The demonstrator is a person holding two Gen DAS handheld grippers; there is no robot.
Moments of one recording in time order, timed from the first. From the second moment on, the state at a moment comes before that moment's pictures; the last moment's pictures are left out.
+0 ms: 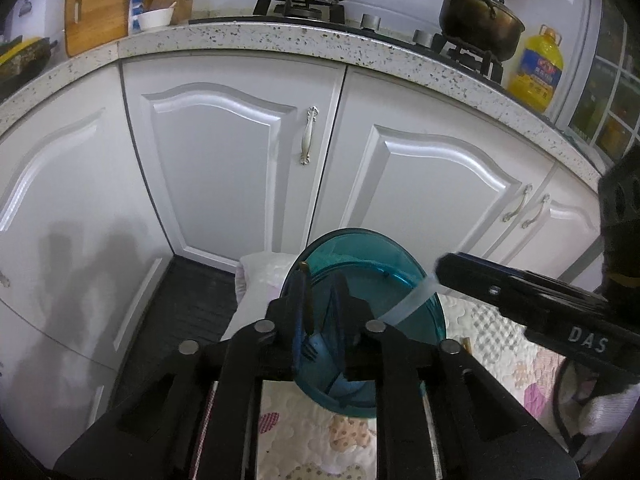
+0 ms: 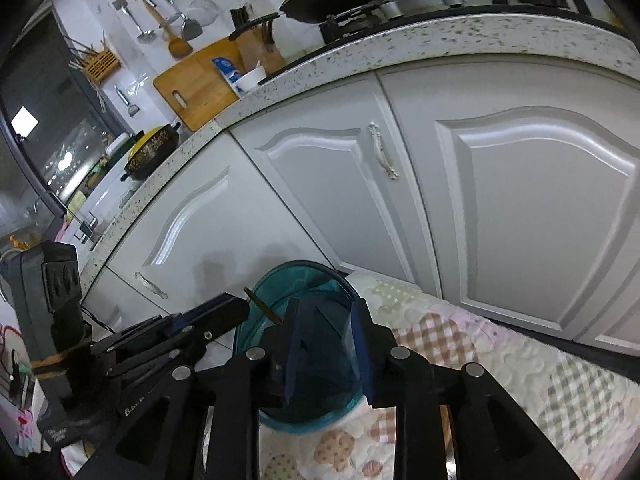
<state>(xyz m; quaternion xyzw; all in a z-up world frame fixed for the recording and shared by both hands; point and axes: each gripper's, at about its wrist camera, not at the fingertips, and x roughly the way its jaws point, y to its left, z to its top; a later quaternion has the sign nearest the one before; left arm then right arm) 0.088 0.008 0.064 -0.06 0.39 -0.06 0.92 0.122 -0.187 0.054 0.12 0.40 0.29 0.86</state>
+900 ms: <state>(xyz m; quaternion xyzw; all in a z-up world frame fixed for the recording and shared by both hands) -0.006 -0.029 0.084 -0.03 0.36 -0.07 0.93 0.010 -0.229 0.065 0.09 0.38 0.22 0.90</state>
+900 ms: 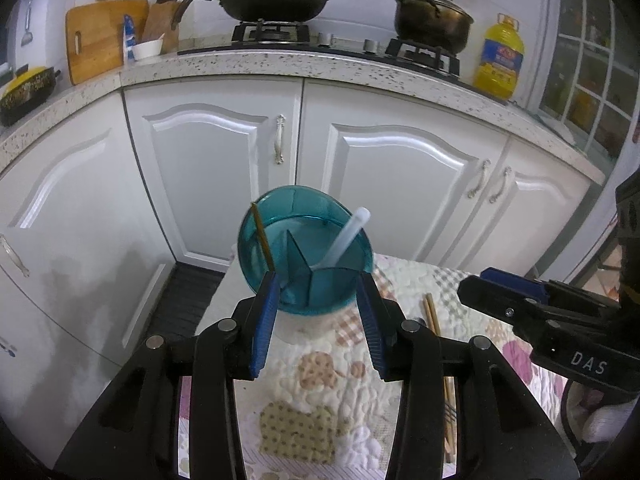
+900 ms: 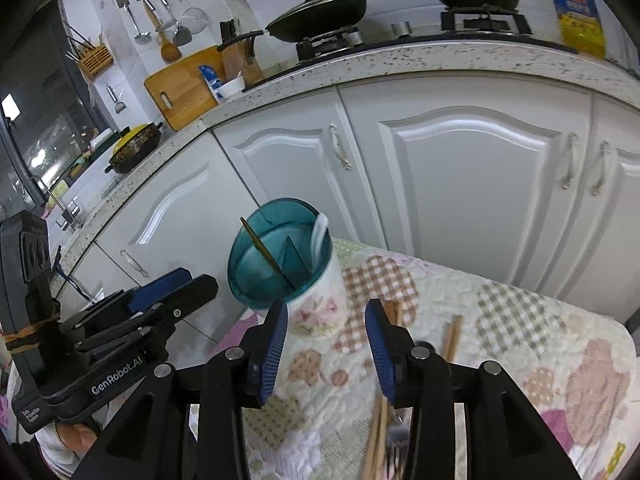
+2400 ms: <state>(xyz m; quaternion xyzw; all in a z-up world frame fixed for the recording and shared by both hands) -0.020 -0.033 0.019 -0.04 0.44 -0.08 0.89 0.033 -0.230 -0.081 0.05 0.51 0.18 0.84</state>
